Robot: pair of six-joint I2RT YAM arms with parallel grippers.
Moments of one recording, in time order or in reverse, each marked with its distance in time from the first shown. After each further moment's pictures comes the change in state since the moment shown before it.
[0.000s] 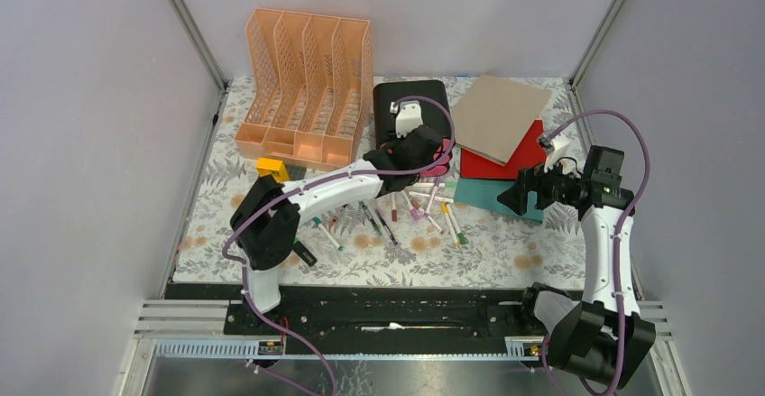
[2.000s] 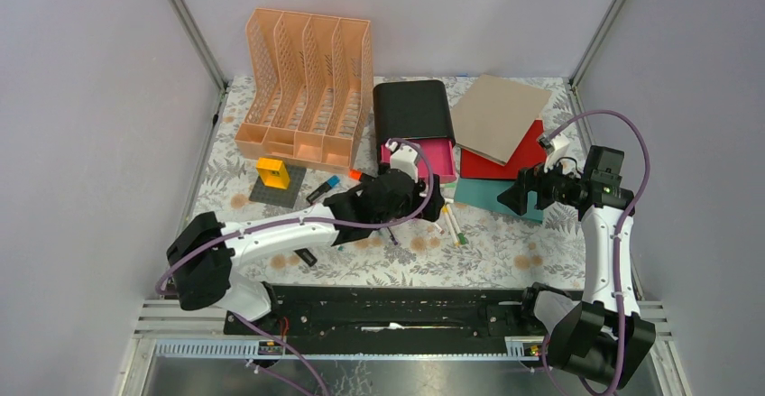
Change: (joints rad) left arm -0.158 -0.388 -0.440 0.197 0.290 0.095; right arm 0.000 0.000 0.000 0.000 0.000 0.000
